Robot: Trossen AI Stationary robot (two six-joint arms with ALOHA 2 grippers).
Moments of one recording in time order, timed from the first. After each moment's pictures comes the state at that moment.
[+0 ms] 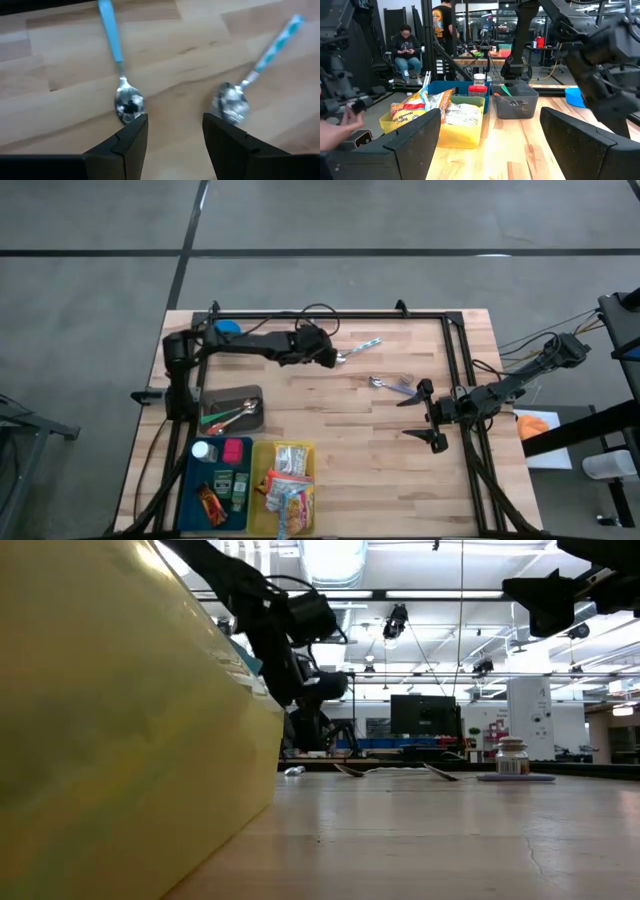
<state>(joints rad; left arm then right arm) 0.31 1.94 1.31 -0.43 -0.38 -0.86 0.51 0.59 0.07 0.58 0.39 0.03</state>
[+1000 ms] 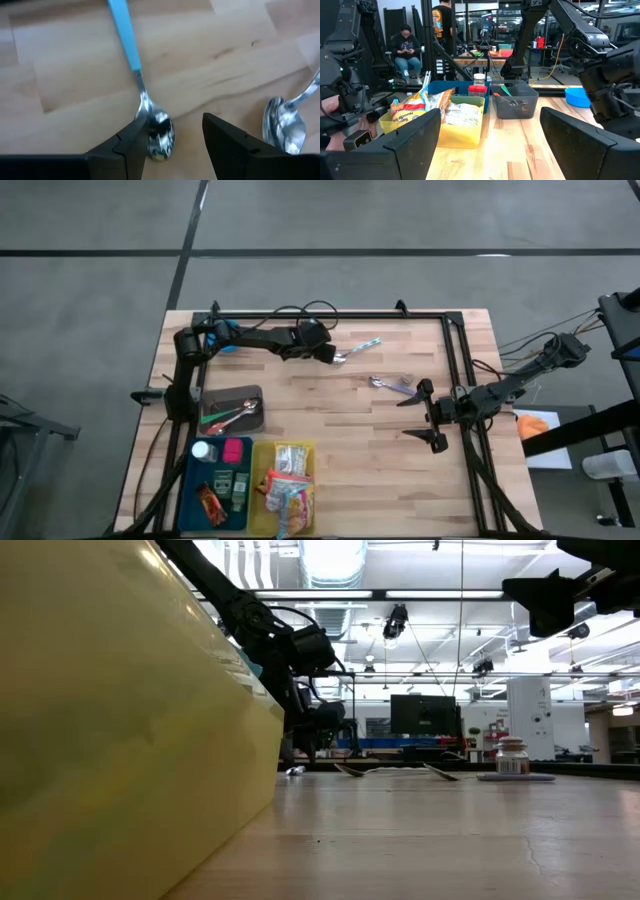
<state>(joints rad) 0.39 2.04 1.31 -0.36 -0.32 -0.79 0.51 0.59 0.07 0.58 0.39 0.03</state>
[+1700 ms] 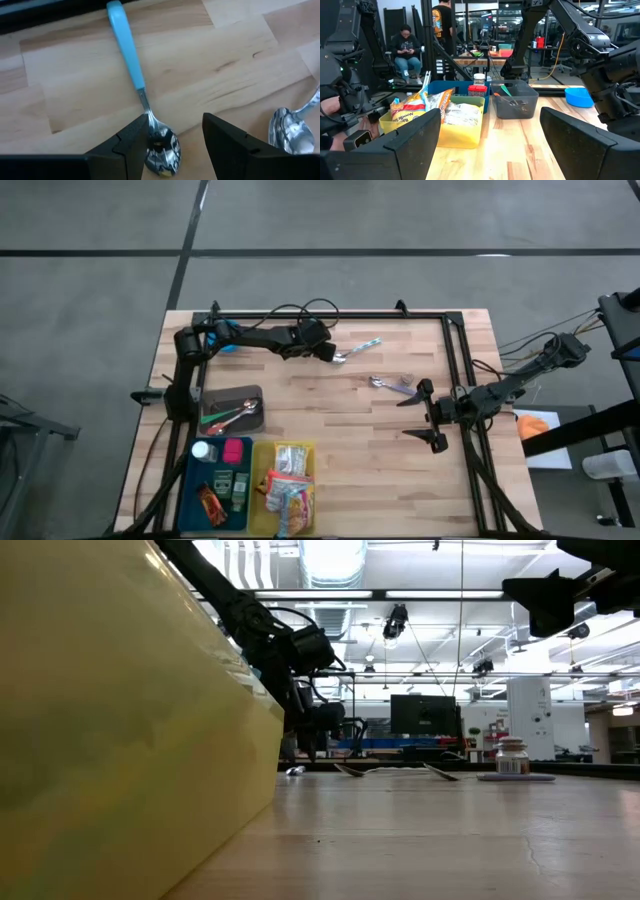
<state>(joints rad) 0.40 2.05 1.31 -0.32 -0.36 -0.72 0.51 0.59 0.07 0.58 0.39 0.03</state>
